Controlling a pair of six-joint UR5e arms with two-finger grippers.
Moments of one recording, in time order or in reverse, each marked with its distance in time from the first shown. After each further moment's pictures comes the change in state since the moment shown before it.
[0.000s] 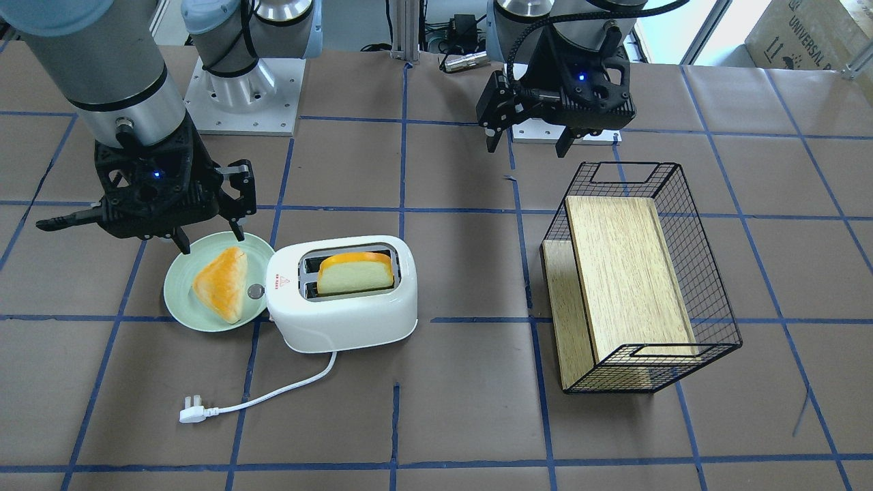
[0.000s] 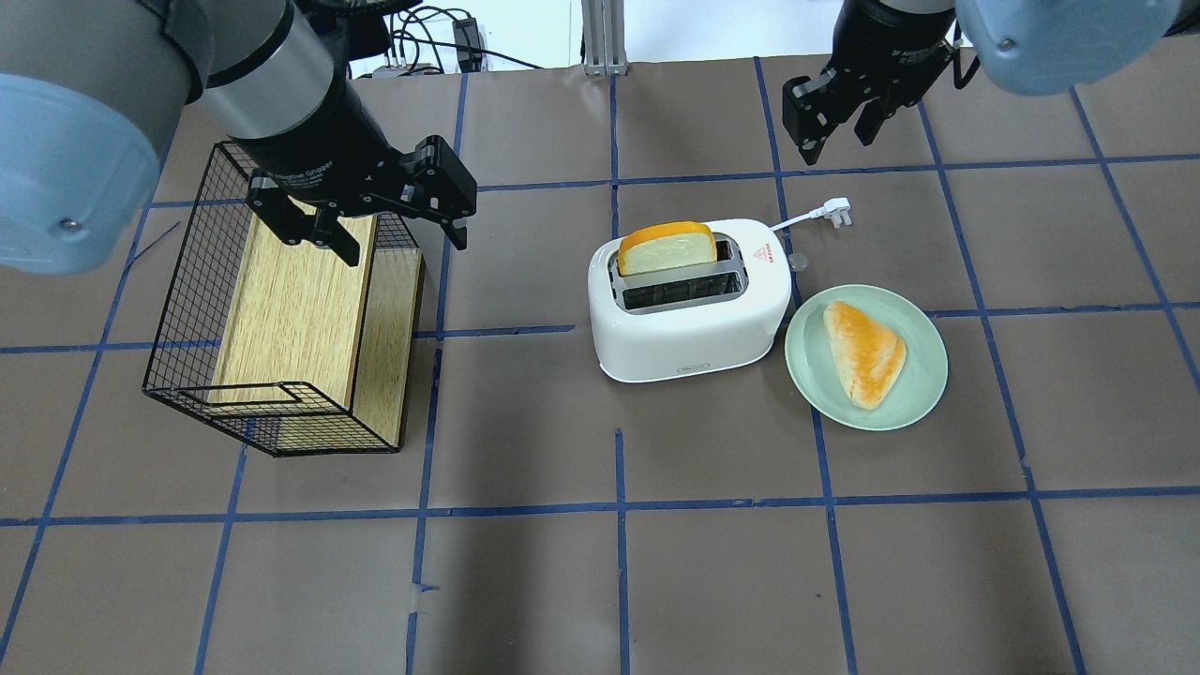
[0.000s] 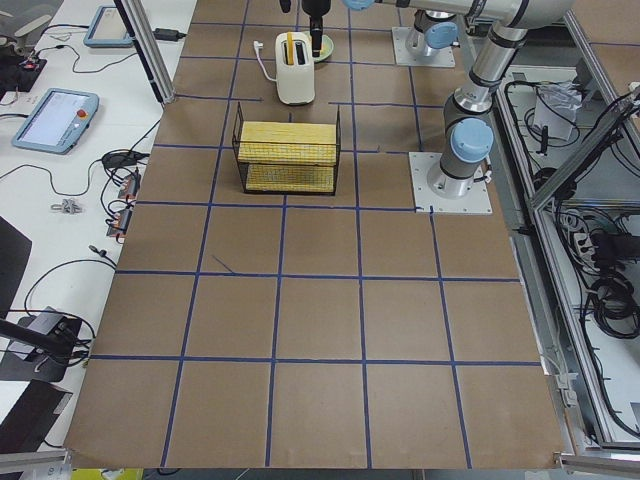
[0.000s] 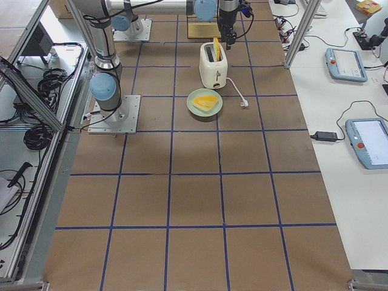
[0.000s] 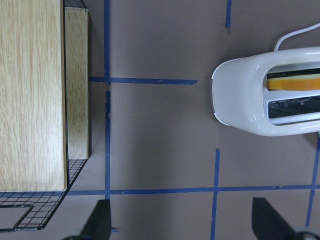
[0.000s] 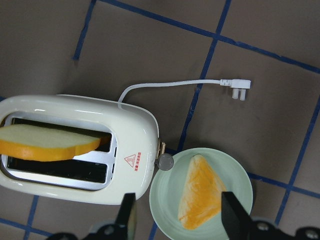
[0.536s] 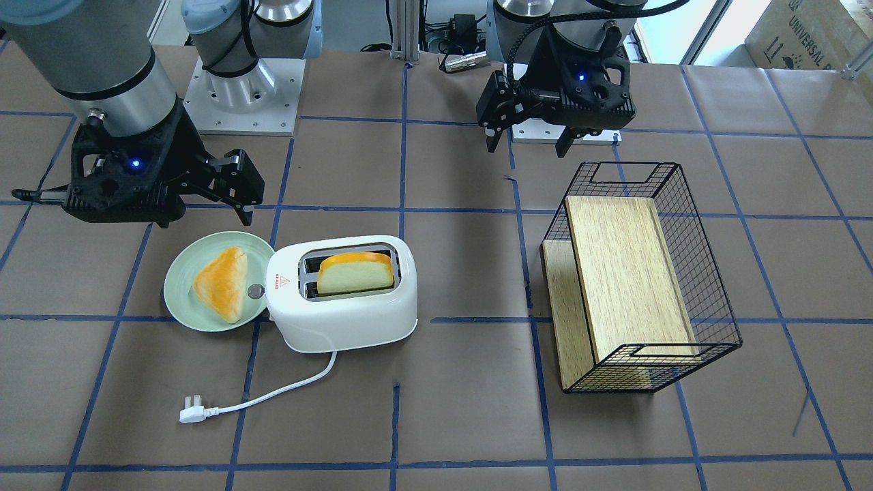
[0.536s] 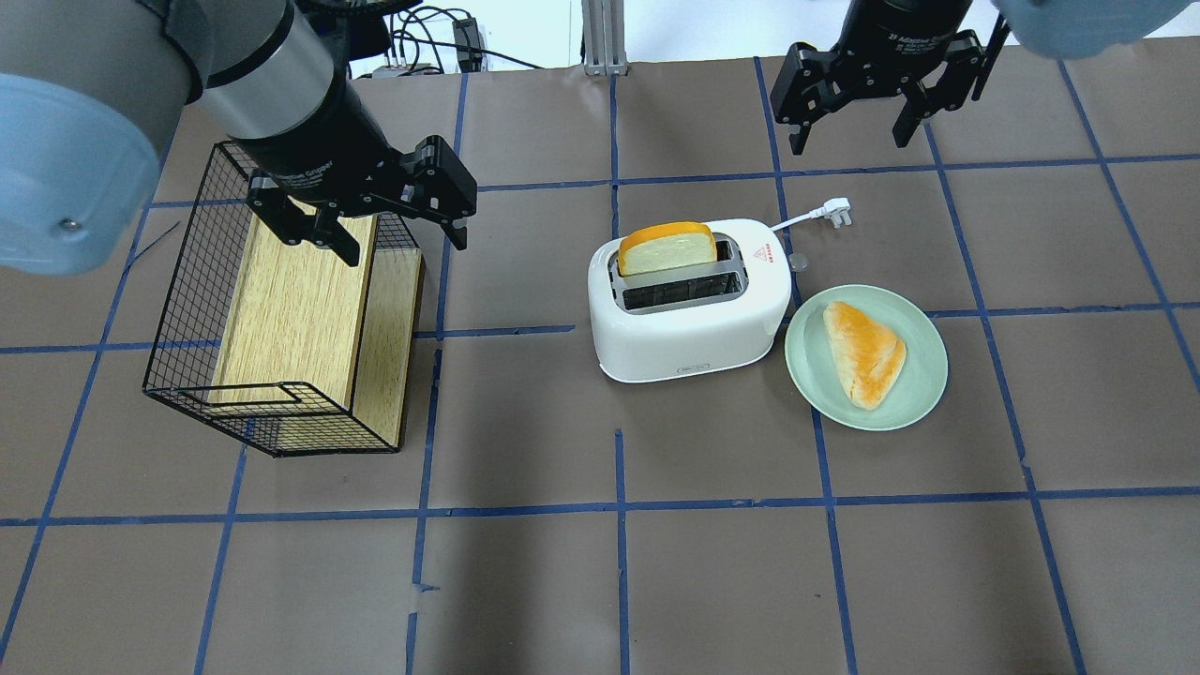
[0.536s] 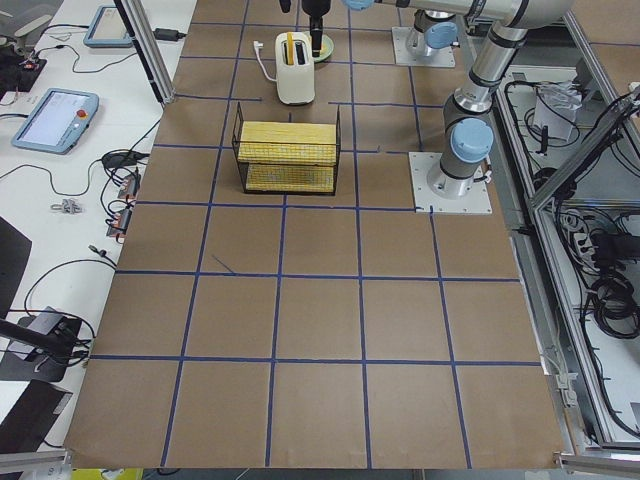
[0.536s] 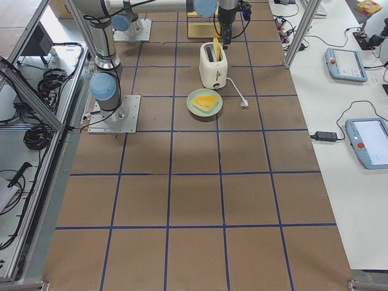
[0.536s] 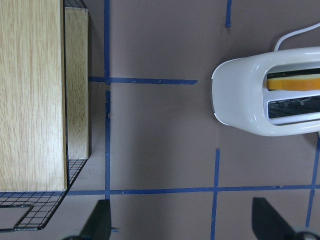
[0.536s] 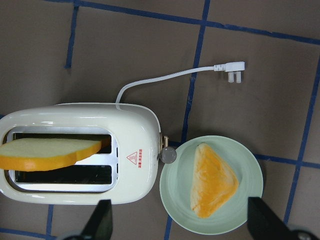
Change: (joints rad) left arm 0.000 0.000 0.000 0.000 0.000 0.000; right arm -0.004 0.009 -0.067 0.127 0.003 0.229
